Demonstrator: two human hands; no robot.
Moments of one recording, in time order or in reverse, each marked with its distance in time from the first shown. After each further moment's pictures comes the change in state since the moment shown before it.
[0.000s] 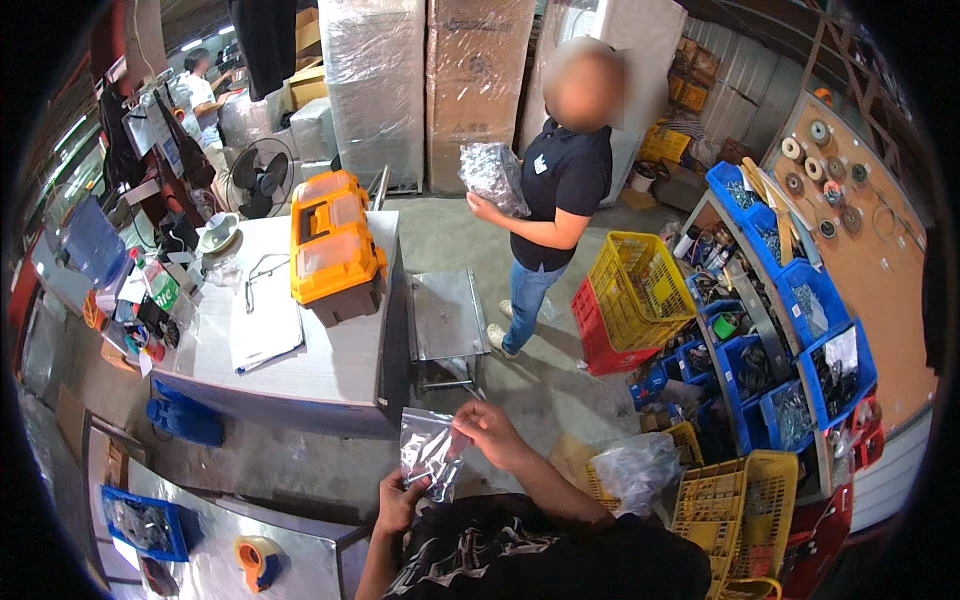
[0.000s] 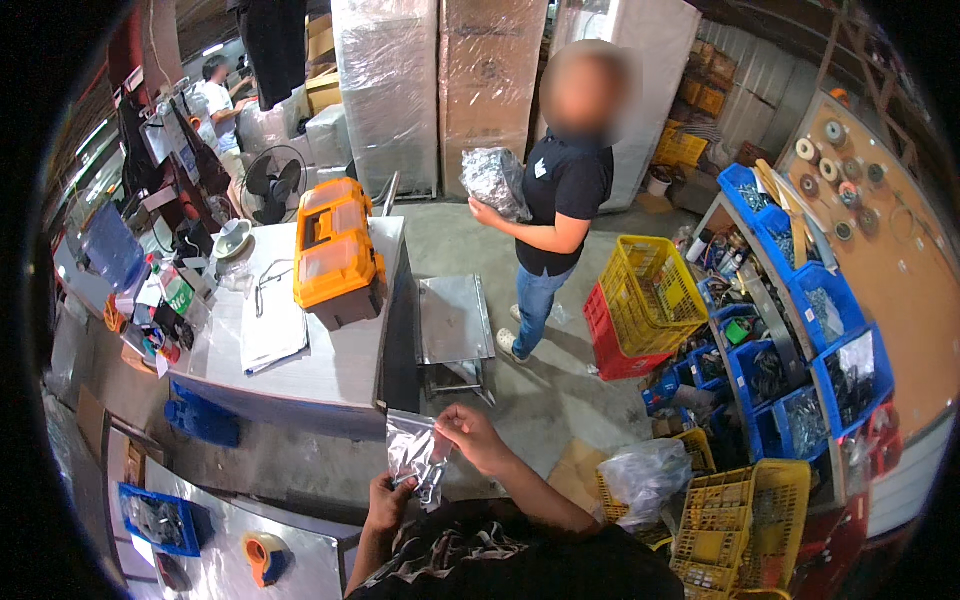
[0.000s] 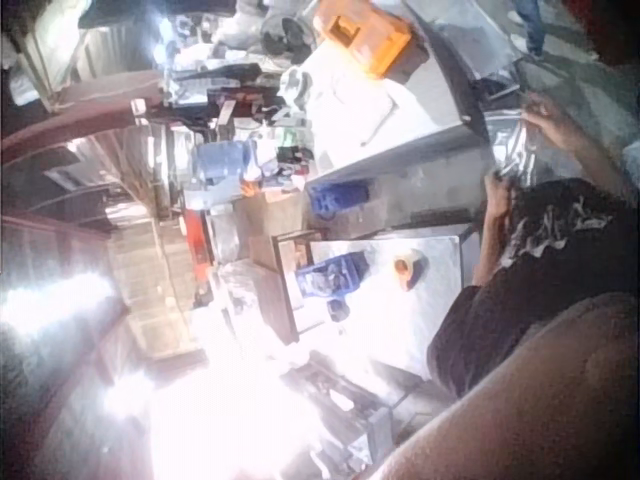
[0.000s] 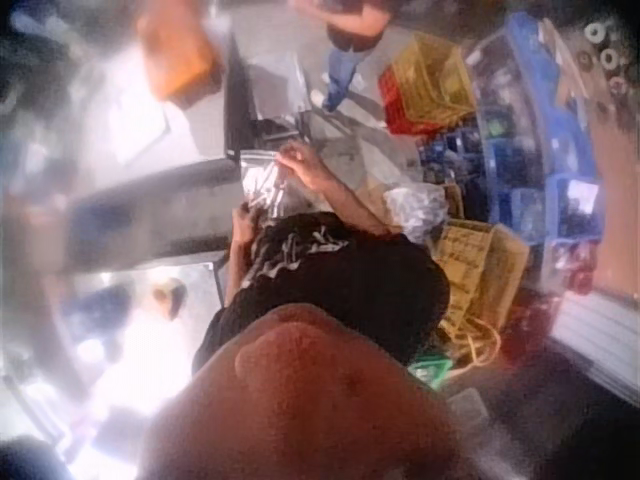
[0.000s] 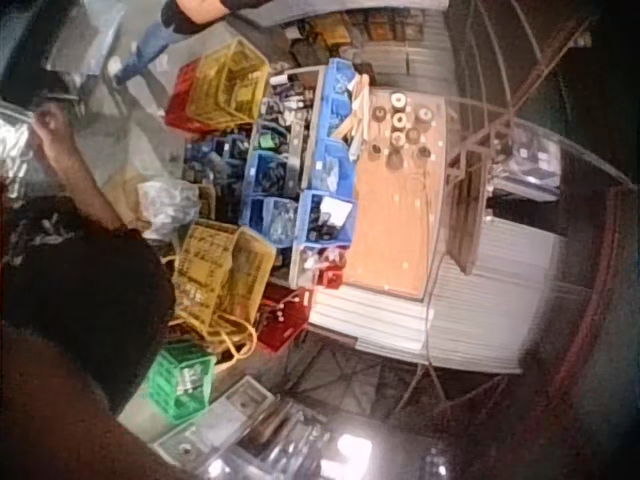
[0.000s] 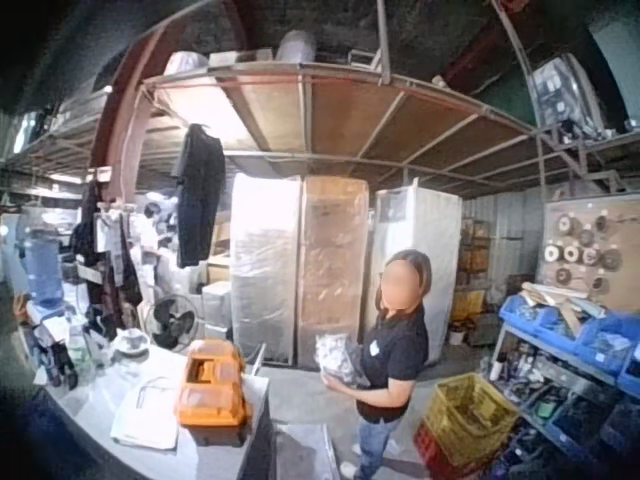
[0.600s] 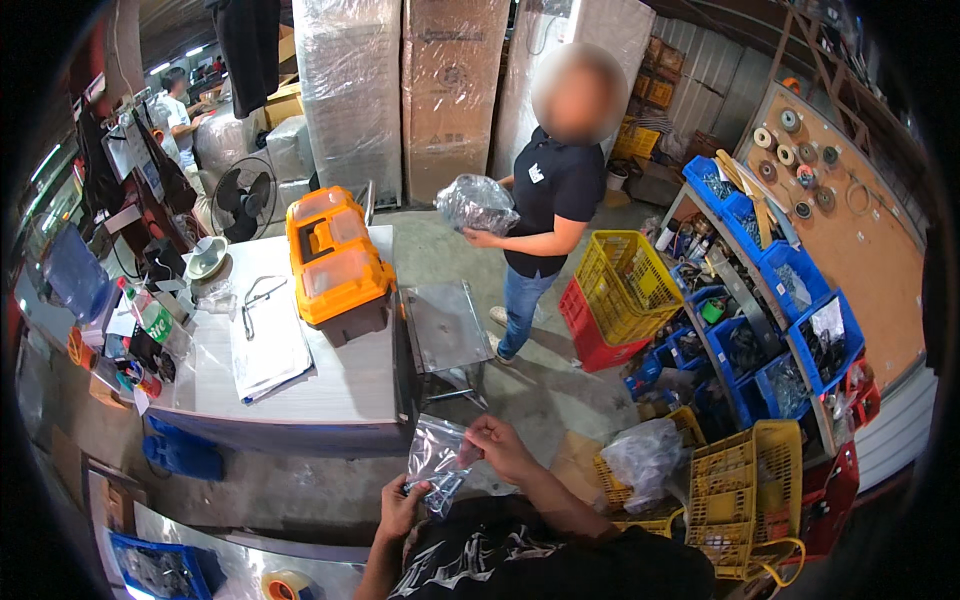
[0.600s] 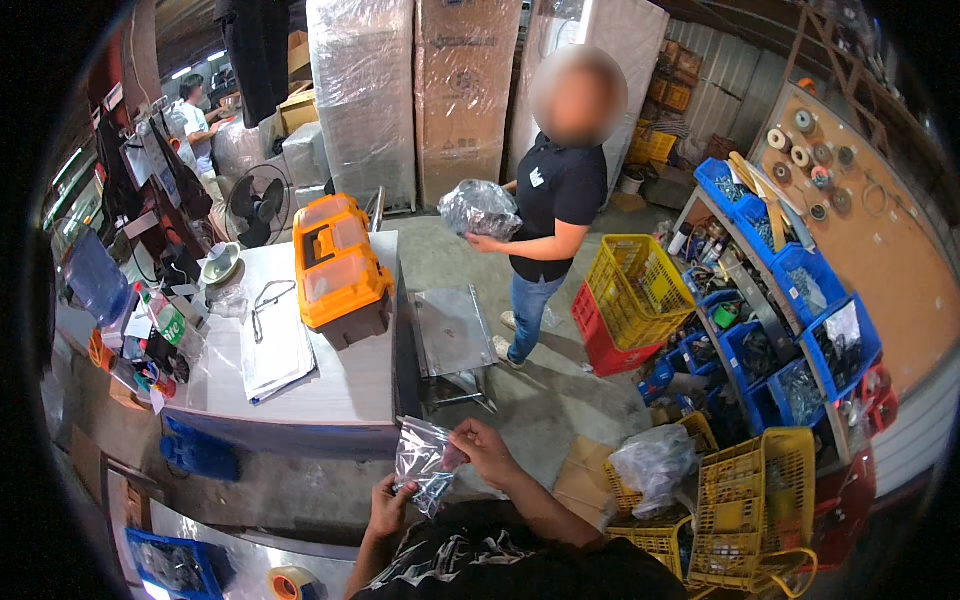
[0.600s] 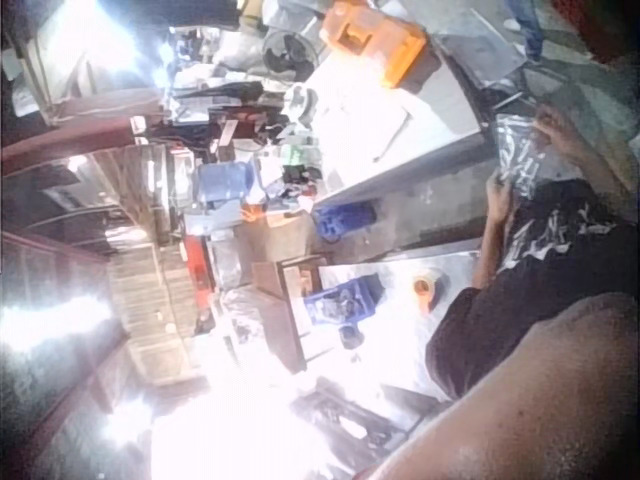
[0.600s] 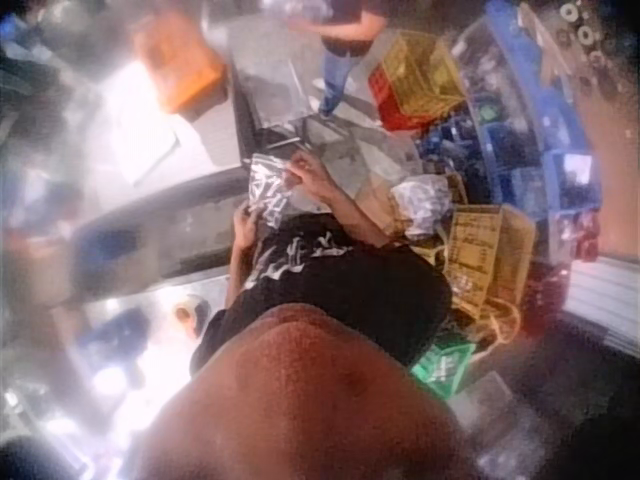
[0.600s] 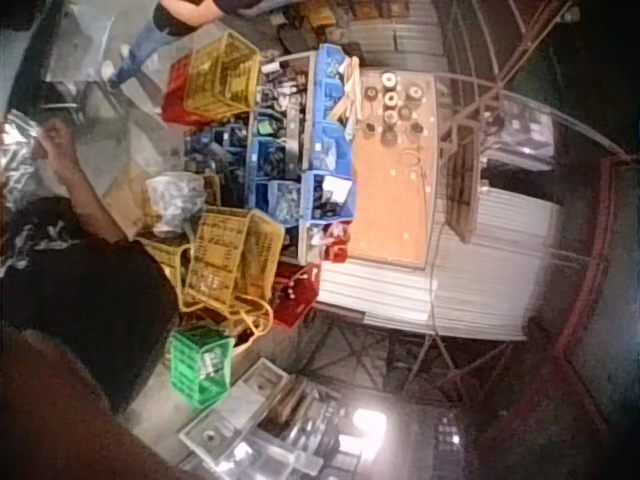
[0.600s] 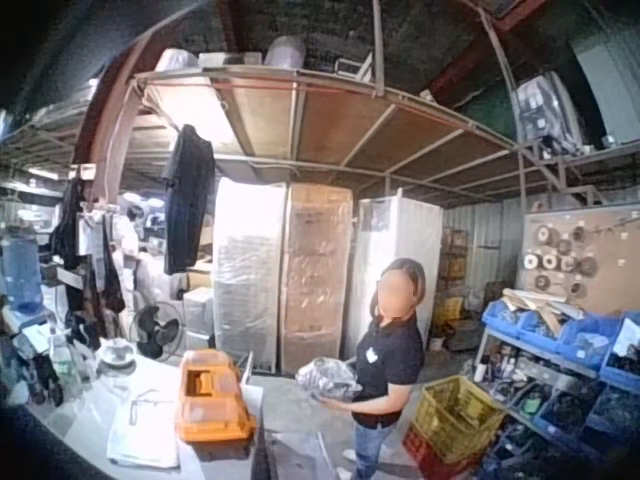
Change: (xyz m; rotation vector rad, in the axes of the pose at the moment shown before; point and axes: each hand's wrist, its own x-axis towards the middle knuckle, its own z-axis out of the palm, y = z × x) left_hand 0.026 0.020 -0.077 0.109 -0.109 0.089; right_hand 0.010 0.038 0.052 0.138 0.159 0.011
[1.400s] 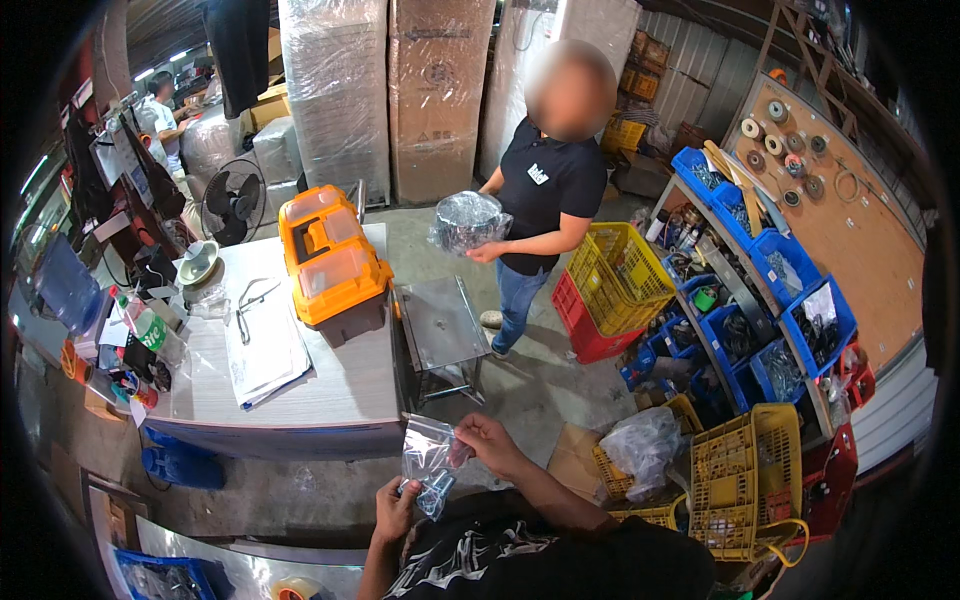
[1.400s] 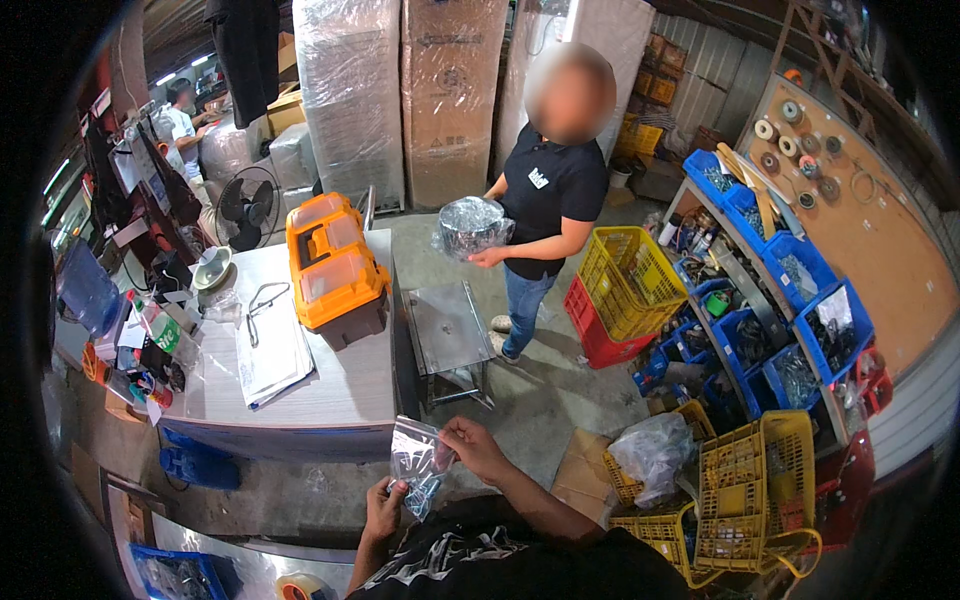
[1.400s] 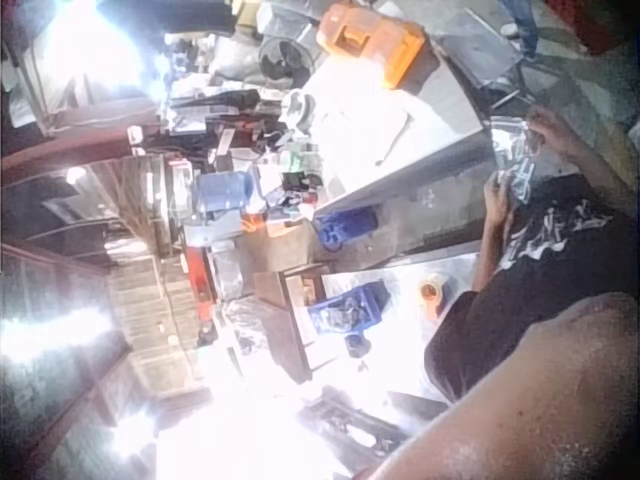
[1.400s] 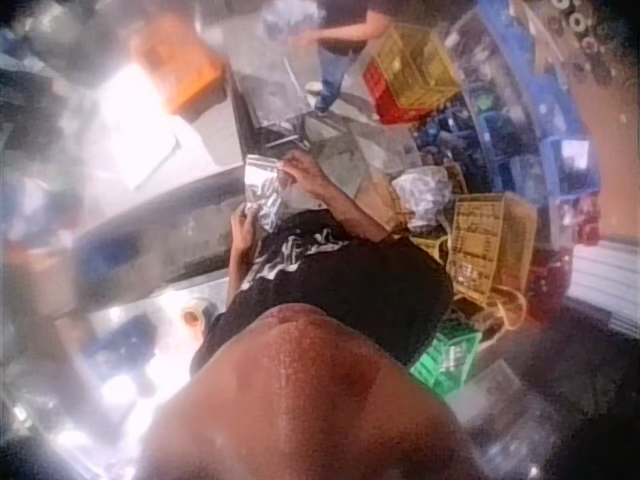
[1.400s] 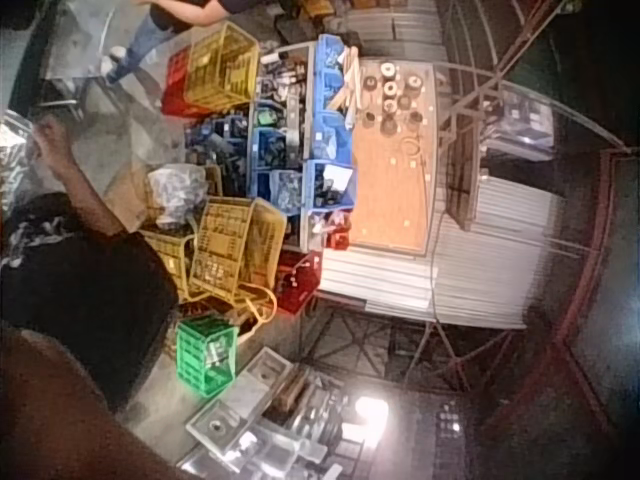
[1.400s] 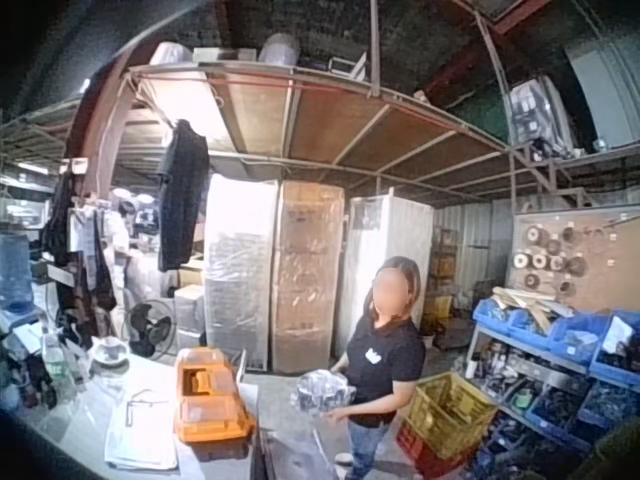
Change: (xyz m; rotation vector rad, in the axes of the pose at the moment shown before) left_hand -0.005 0.007 -0.033 0.167 -0.007 -0.003; right_hand 0.012 0.015 0.025 -0.111 0.056 0.031
